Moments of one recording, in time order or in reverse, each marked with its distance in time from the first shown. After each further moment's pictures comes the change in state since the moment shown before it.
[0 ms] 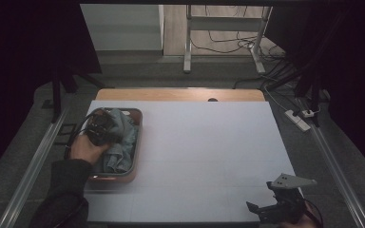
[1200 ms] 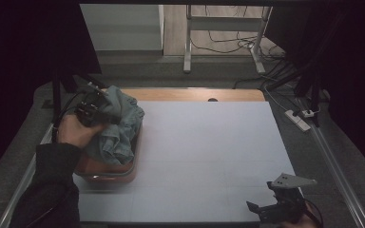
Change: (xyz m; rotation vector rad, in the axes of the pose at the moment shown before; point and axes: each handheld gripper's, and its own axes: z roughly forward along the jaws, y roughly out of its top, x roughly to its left) left arm -0.013 0.037 -0.083 -0.117 -0.072 0.068; right arm -0.001 0.000 0.000 -0.001 -0.005 0.006
